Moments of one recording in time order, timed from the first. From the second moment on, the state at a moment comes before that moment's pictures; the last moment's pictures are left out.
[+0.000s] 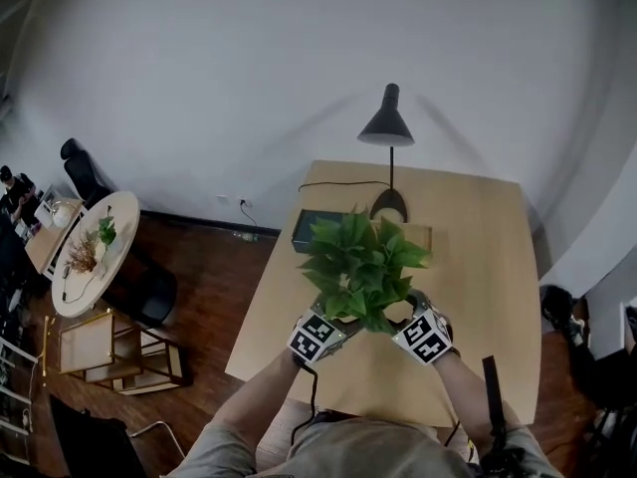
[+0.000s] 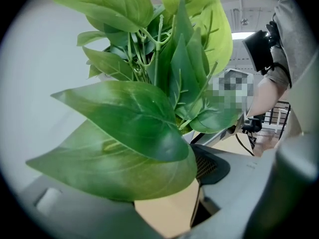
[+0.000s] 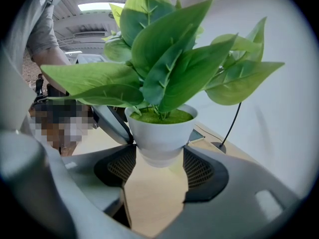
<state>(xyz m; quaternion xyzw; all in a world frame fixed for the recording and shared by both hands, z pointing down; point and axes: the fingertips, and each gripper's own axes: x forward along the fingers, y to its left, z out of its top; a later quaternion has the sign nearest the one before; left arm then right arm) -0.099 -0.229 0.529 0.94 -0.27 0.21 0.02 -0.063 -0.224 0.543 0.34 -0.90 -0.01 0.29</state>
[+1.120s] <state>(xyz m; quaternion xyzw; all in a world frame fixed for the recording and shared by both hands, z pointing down) -0.299 -0.290 0.605 0.94 -0.25 0.24 0.07 -0.261 -0.282 0.612 0.33 -0.88 0.05 0.34</state>
